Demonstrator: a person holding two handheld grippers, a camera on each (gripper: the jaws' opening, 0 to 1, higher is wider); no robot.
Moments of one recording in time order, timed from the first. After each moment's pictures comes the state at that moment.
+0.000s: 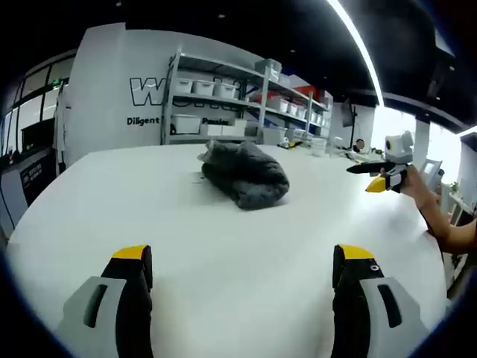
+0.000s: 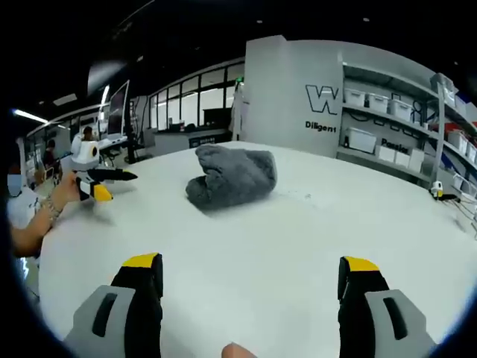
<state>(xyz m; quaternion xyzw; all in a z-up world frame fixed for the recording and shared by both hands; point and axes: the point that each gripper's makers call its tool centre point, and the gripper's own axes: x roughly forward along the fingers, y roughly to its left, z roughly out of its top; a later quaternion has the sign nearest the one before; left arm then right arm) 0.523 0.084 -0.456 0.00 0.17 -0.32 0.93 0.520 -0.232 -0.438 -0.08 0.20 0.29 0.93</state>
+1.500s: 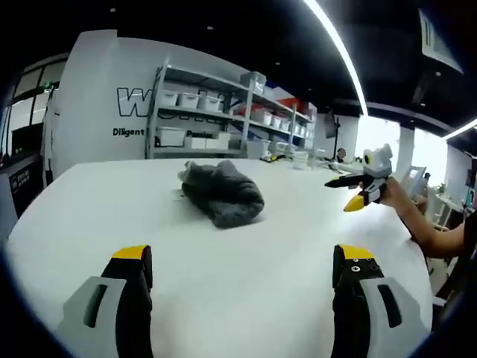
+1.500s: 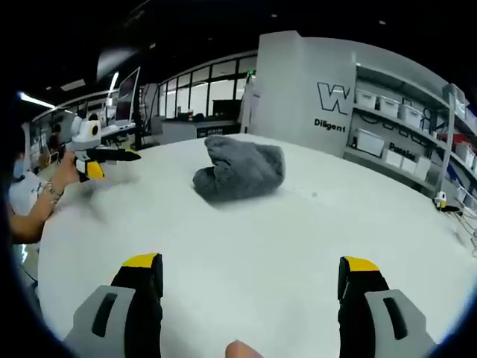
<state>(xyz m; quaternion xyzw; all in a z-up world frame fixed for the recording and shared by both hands) 0.505 0.066 -0.428 -0.02 0.13 -0.36 0.92 0.513 -0.227 -0.434 -0.11 0.20 0.31 0.92</state>
